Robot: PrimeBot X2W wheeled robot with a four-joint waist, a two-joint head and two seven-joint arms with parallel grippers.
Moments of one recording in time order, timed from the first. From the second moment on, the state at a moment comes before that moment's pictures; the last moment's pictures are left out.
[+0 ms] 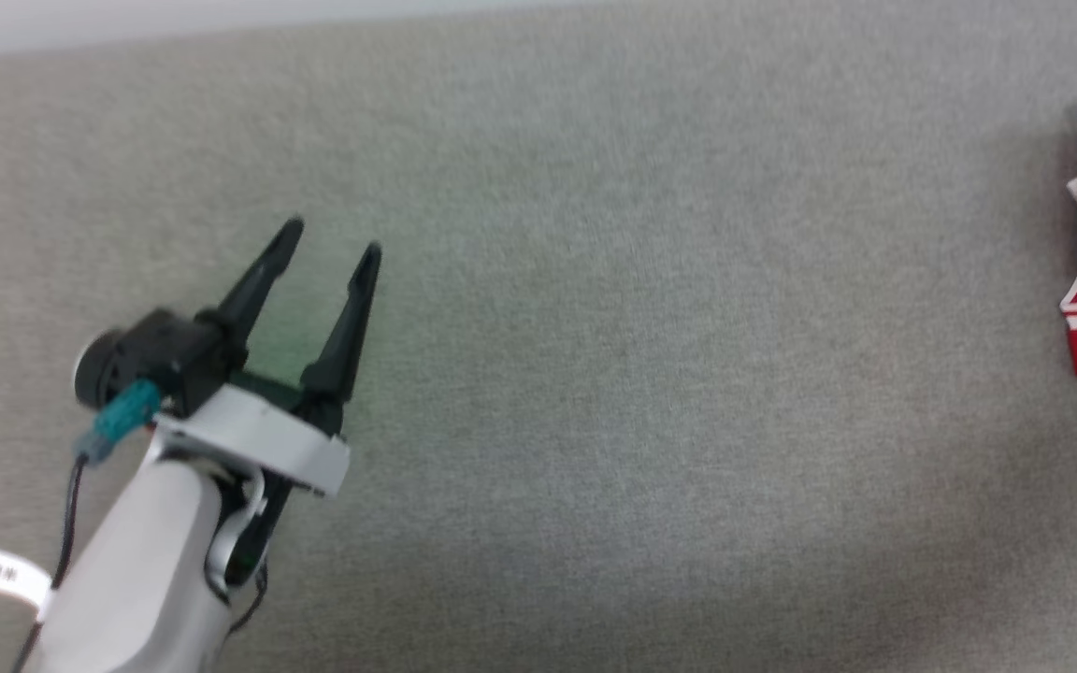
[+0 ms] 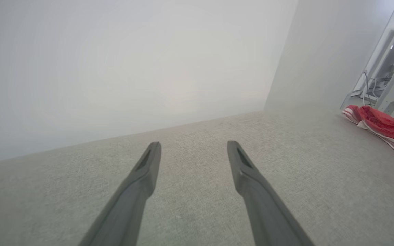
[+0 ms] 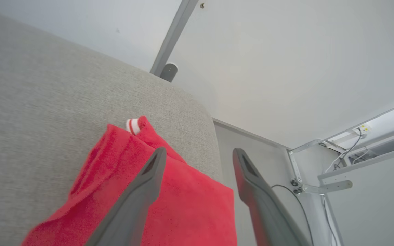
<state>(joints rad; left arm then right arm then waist) -0.51 0.40 -0.35 0.26 -0.47 -0.13 -0.26 -1.11 -0.64 0.50 1.22 0.25 0.13 -0.20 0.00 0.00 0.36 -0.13</state>
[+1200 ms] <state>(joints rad) 0.06 0.33 0.03 0.14 -0.35 -0.11 -0.26 -0.23 -0.33 0.15 0.49 0.27 0.13 -0.26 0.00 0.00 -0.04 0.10</state>
